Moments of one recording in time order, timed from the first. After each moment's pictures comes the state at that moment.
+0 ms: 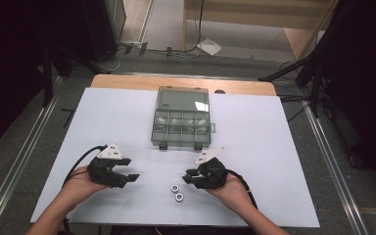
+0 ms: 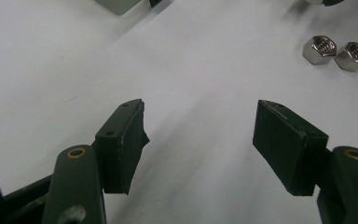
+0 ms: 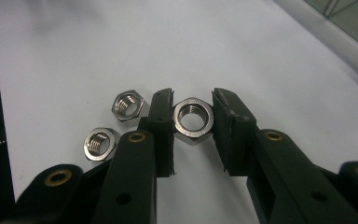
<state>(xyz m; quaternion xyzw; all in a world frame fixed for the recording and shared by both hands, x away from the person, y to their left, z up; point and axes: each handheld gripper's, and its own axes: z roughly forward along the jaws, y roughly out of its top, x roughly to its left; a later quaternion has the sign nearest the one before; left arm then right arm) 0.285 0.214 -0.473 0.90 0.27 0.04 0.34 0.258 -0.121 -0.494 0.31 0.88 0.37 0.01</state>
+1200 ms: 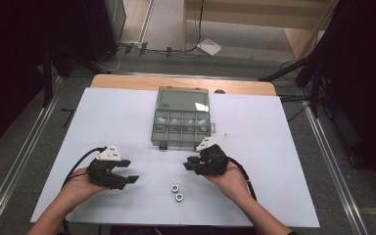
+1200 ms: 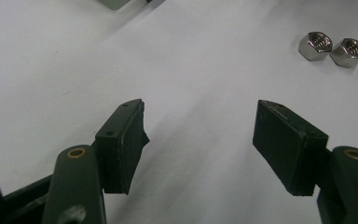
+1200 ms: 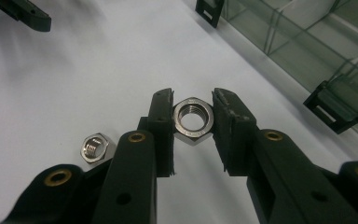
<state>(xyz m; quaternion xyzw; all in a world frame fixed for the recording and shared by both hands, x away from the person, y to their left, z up) 0.282 0.216 -0.475 0.90 0.27 0.04 0.34 0.286 -0.126 -0.479 0.35 0.86 0.38 0.02</state>
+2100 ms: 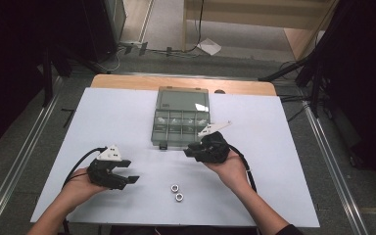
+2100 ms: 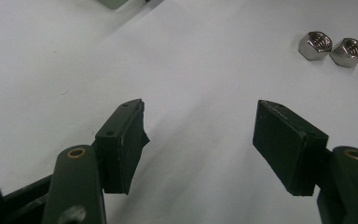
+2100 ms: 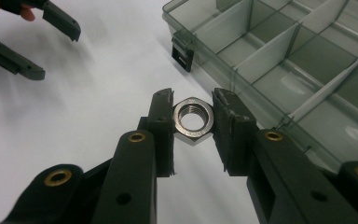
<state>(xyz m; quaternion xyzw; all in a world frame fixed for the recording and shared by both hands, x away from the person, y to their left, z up) 0.282 0.215 -0.476 0.90 0.27 0.04 0.34 0.308 -0.129 -0.456 0.36 0.84 0.39 0.04</state>
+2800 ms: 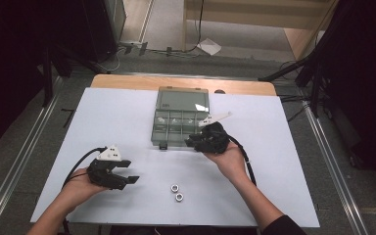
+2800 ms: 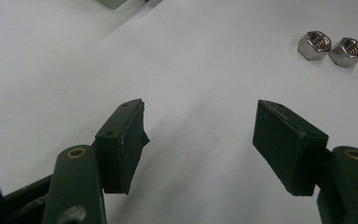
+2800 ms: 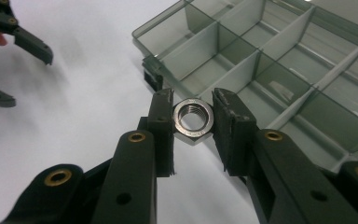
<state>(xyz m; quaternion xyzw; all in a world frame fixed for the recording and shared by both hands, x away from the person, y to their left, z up) 0.282 0.216 -0.476 0.90 0.27 0.04 0.34 0.331 -0.131 -0.449 0.38 0.83 0.39 0.05</state>
